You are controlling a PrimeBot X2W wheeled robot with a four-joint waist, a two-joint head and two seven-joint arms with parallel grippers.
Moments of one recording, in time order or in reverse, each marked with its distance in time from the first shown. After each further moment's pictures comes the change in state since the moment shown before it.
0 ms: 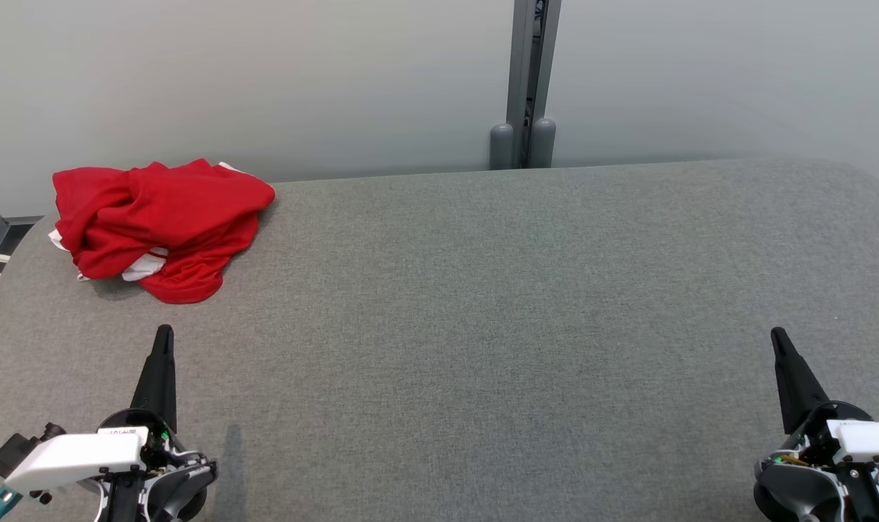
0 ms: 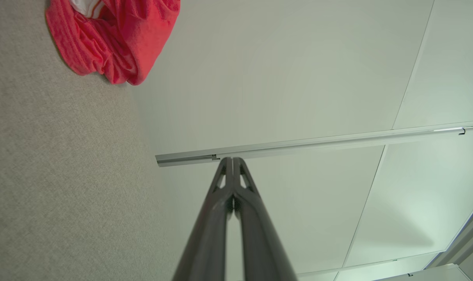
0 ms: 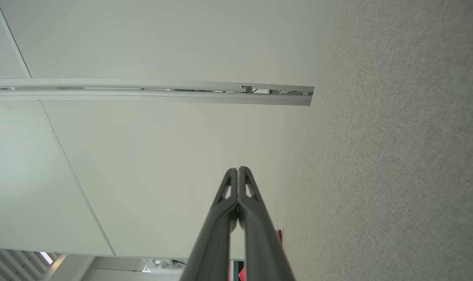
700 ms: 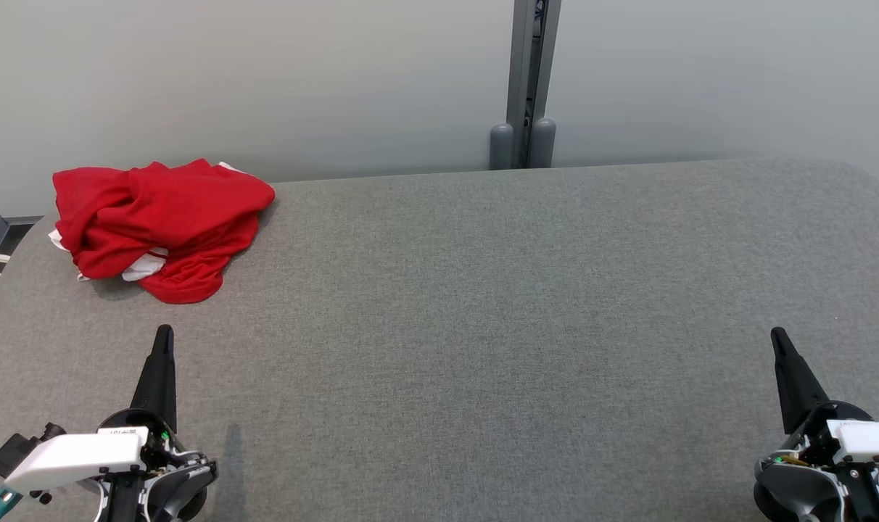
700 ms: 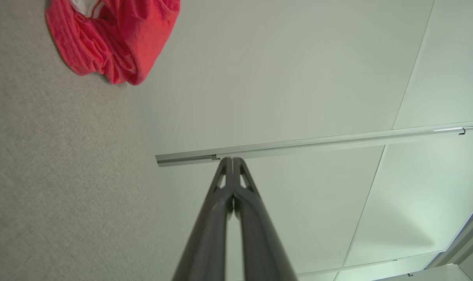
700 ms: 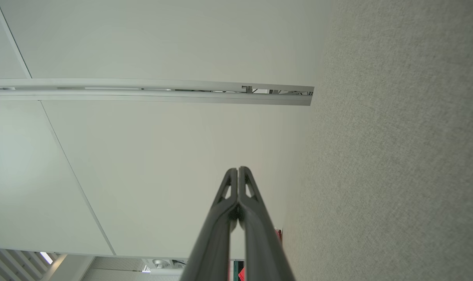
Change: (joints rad) left arm 0.000 0.000 0.000 0.000 0.000 0.000 0.000; right arm 0.000 0.000 0.000 0.000 0.000 0.000 0.000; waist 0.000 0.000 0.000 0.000
